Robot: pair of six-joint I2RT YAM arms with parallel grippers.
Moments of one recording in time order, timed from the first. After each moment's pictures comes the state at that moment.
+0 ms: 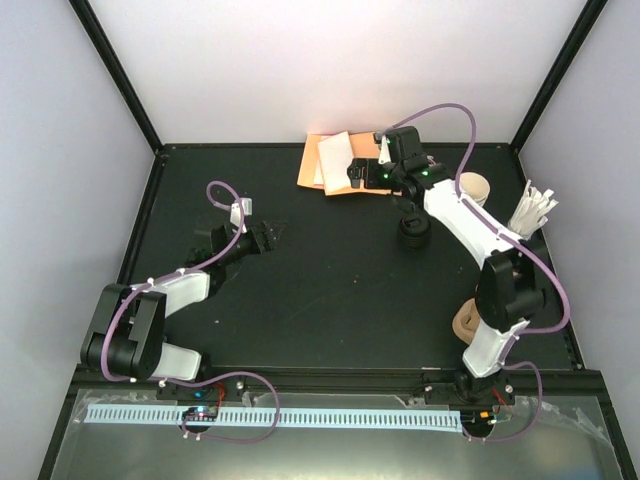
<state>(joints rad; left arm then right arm) -0.18 1.39 0.50 0.55 0.57 -0.59 0.42 1.74 1.51 -0.43 -0.11 0.35</state>
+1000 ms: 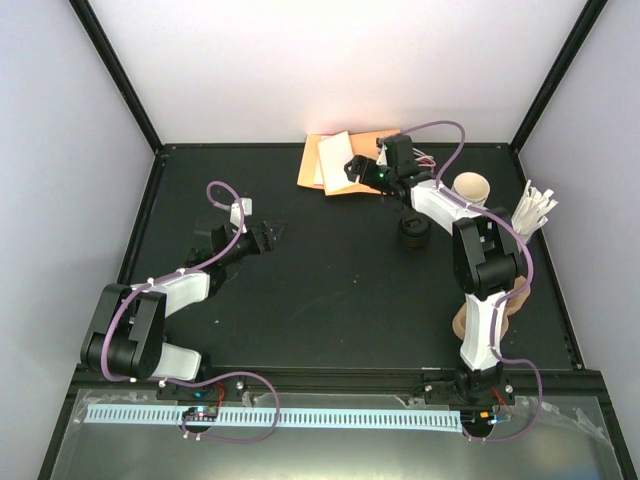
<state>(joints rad) -0.18 1.39 0.49 0.55 0.57 -0.59 0.35 2.03 1.54 -0.12 -0.26 0.58</state>
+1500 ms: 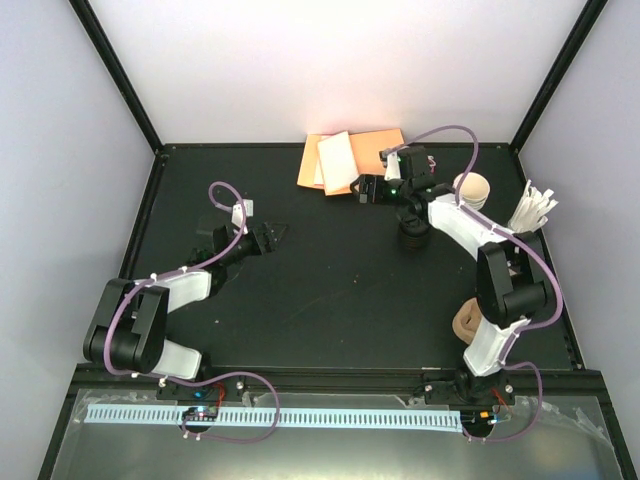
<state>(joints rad) -0.18 1.42 0.49 0.56 0.57 -0.59 0.35 1.78 1.28 -0.16 -0.33 0.40</state>
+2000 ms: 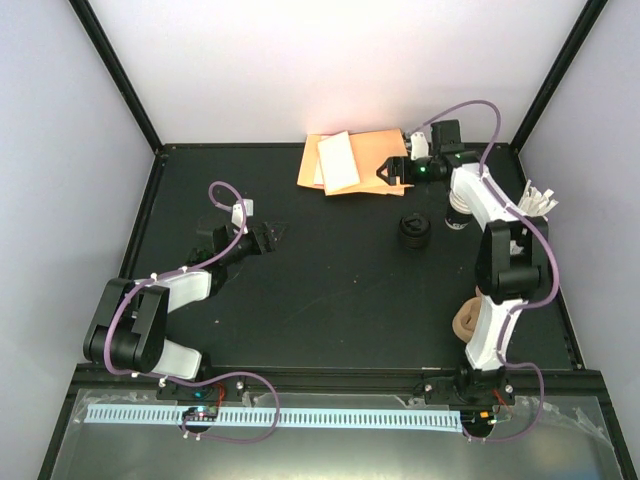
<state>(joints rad) -0.18 1.43 0.49 0.57 0.58 -0.58 0.15 1.90 1.58 -0.51 -0.53 0.10</state>
